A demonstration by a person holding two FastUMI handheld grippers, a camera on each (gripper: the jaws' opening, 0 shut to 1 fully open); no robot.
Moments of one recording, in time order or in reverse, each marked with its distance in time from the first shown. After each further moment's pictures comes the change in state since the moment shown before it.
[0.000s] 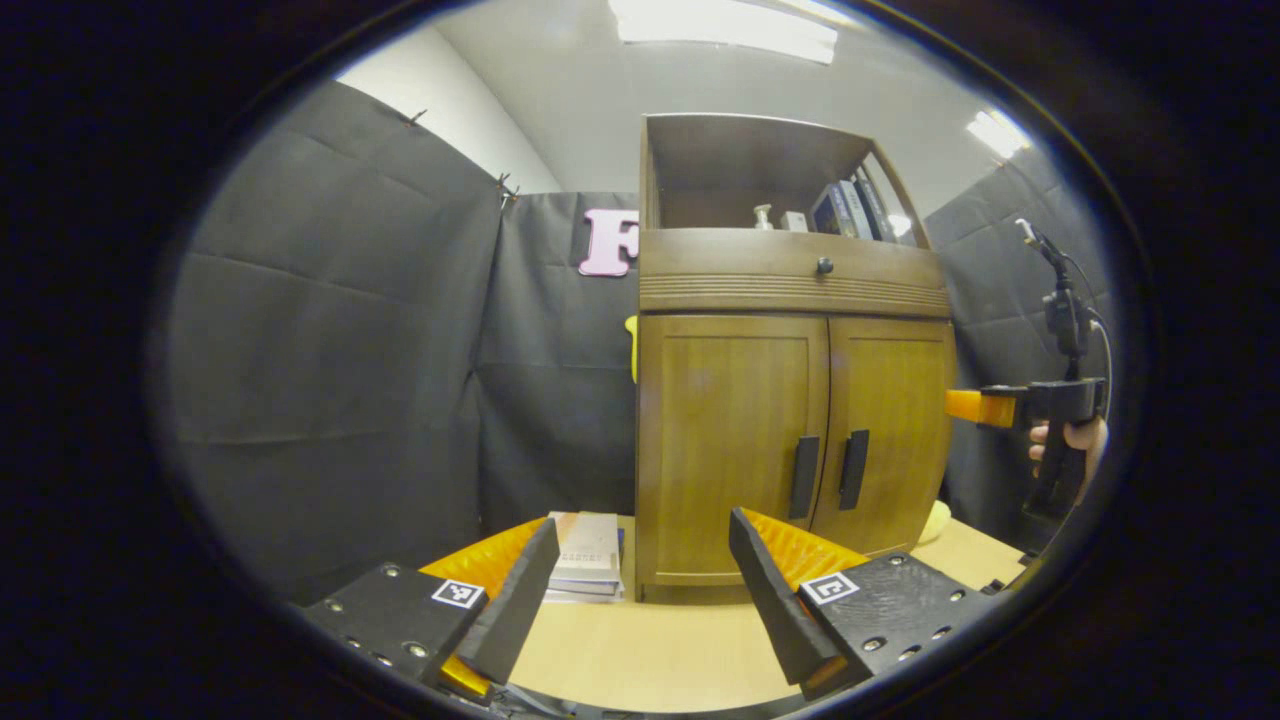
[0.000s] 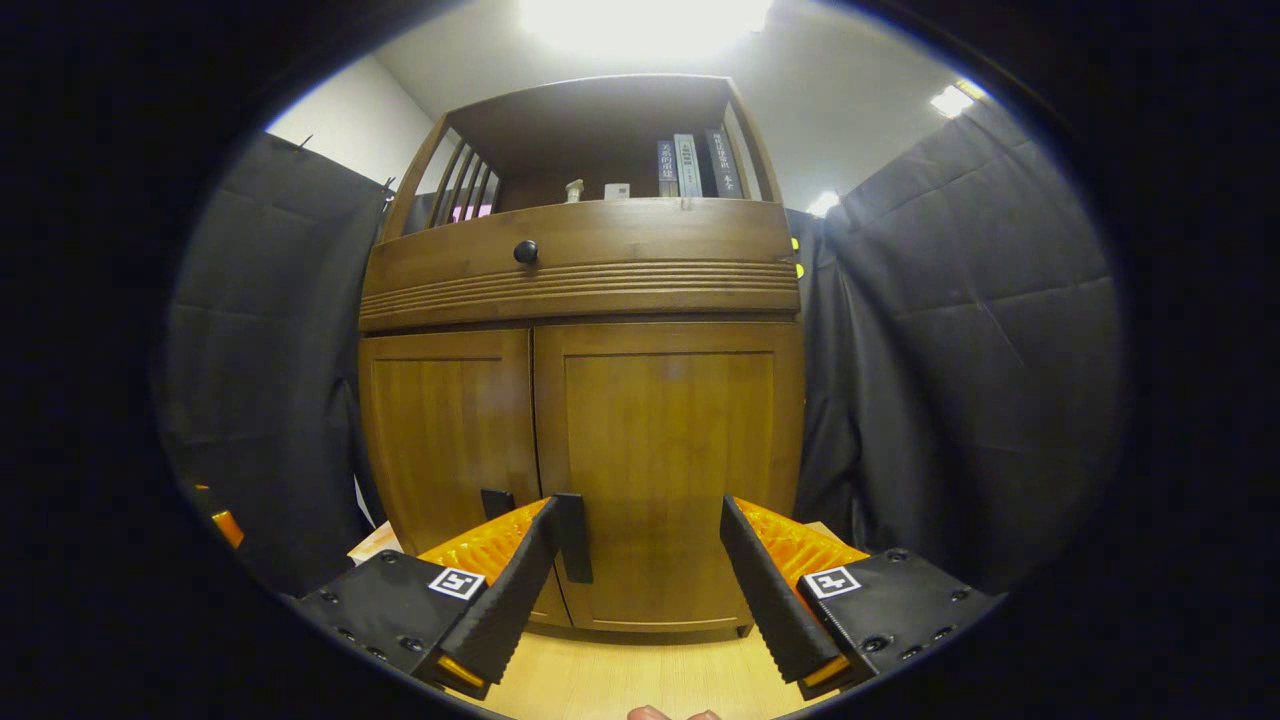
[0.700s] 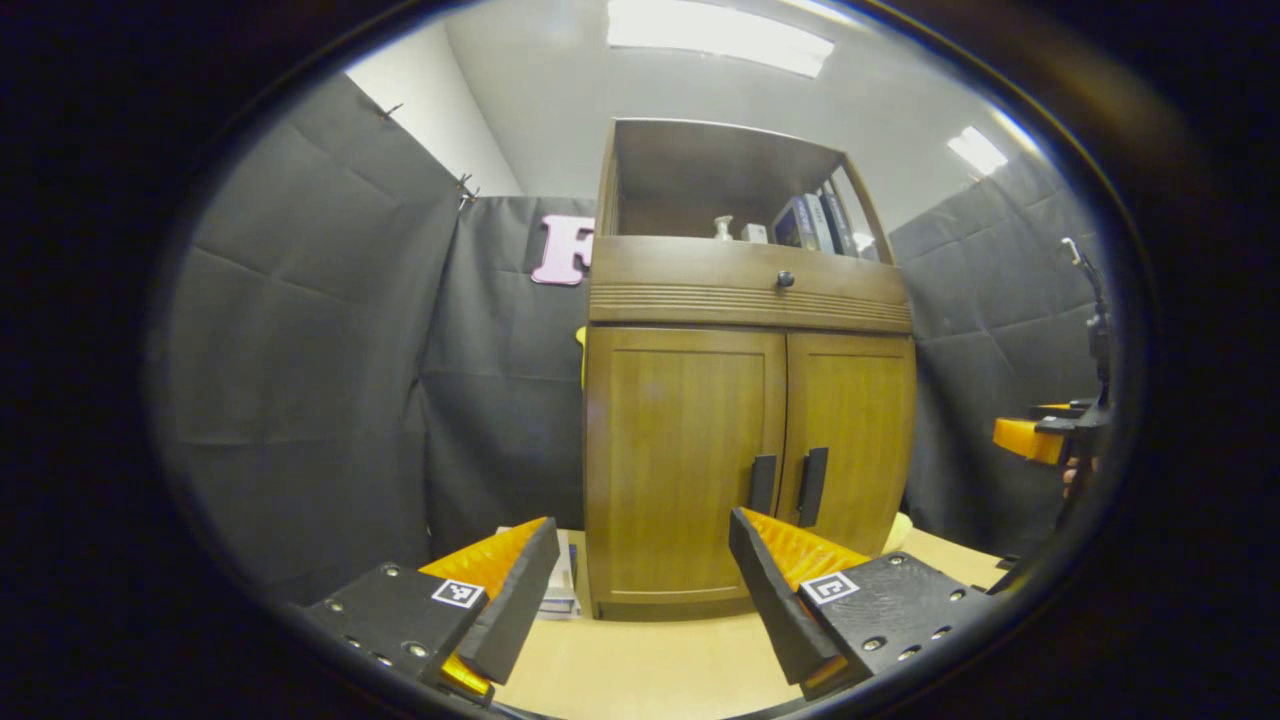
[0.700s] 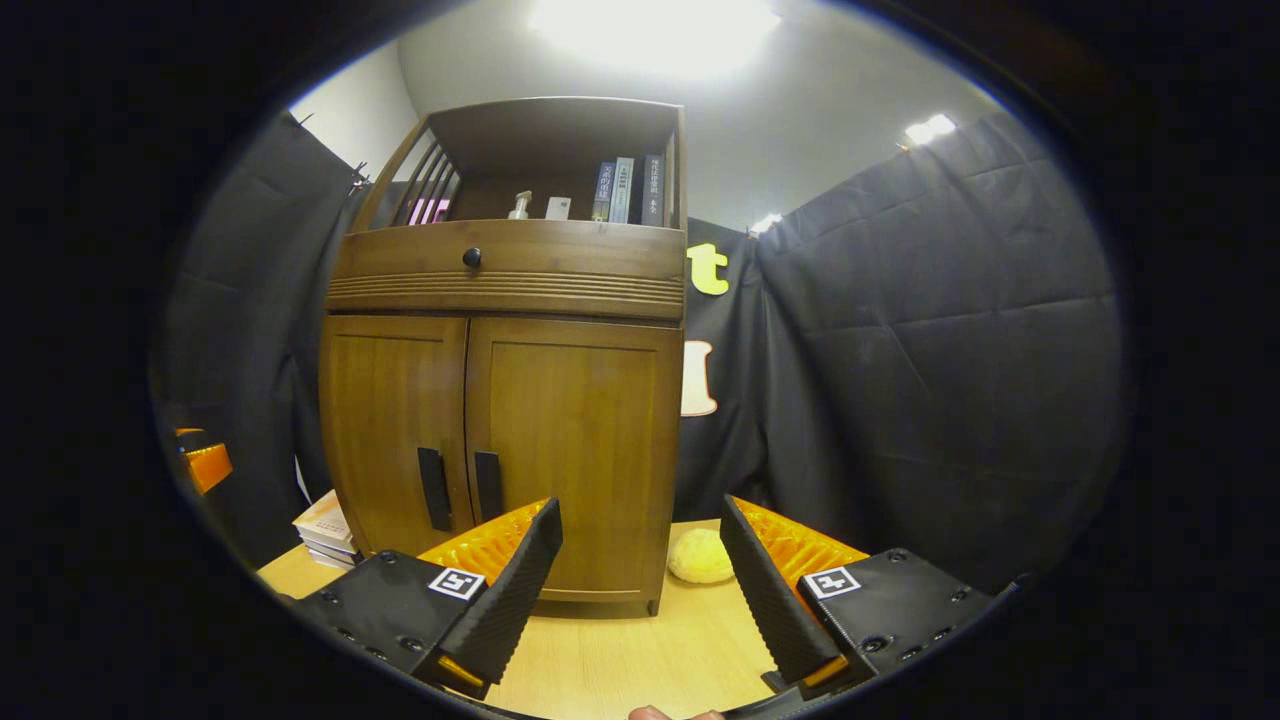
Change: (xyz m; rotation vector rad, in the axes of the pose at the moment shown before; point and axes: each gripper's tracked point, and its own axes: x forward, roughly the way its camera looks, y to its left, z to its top) left arm 0.020 -0.024 0.014 -0.017 -0.063 -0.160; right arm -0.101 -0.065 -0.011 -0.053 -0.006 -0.207
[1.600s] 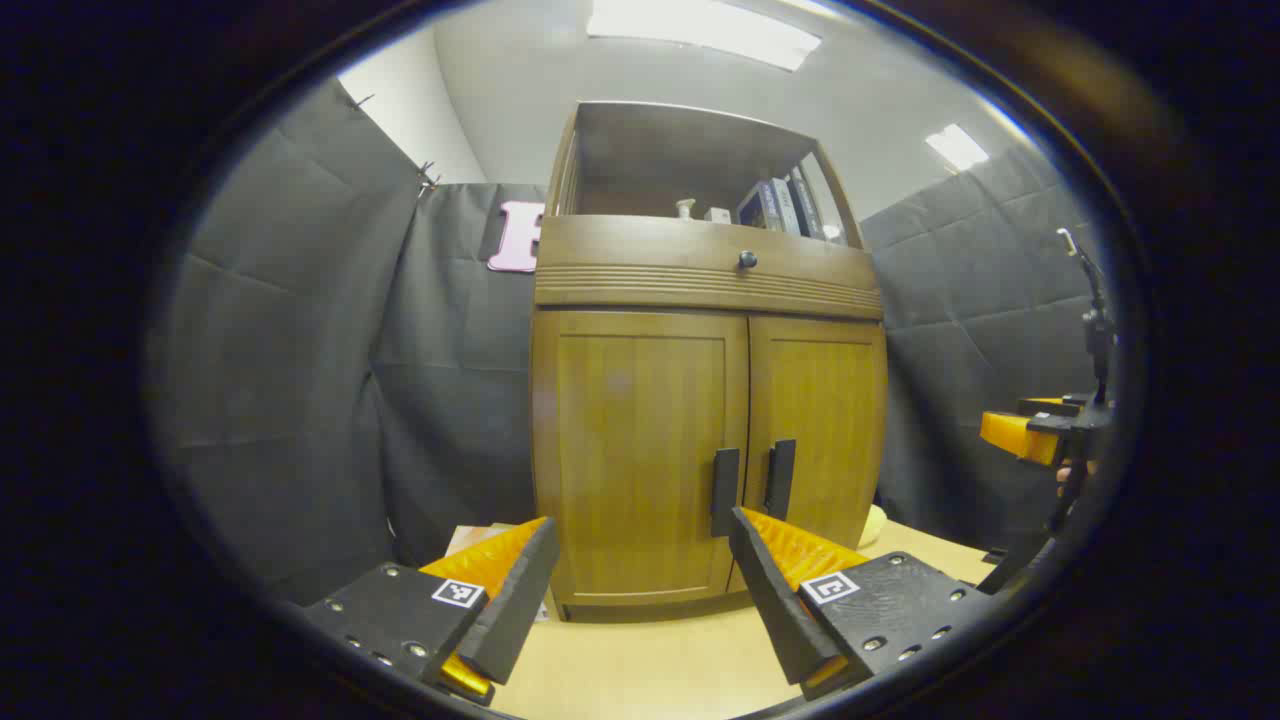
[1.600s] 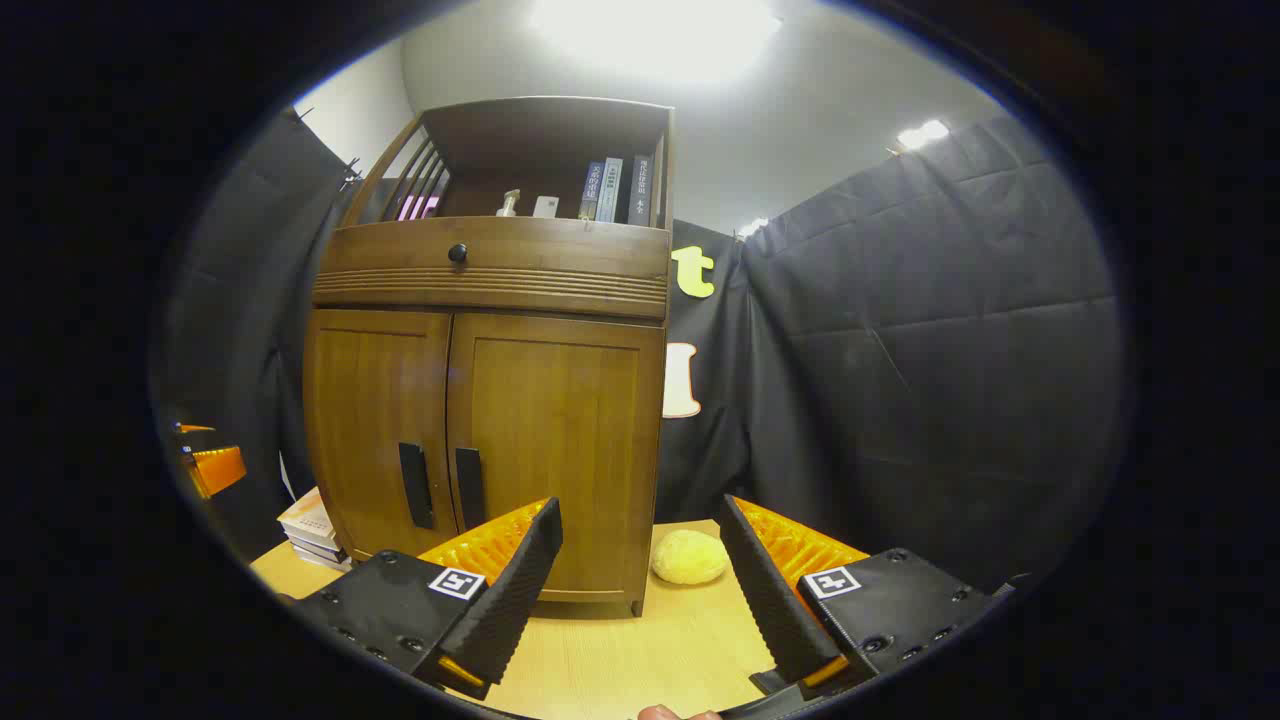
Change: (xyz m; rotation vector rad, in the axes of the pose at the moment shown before) left arm 0.037 -0.035 -0.006 -0.001 0.024 -0.126; right arm -0.007 -0.018 -0.004 -0.026 -0.020 -0.073
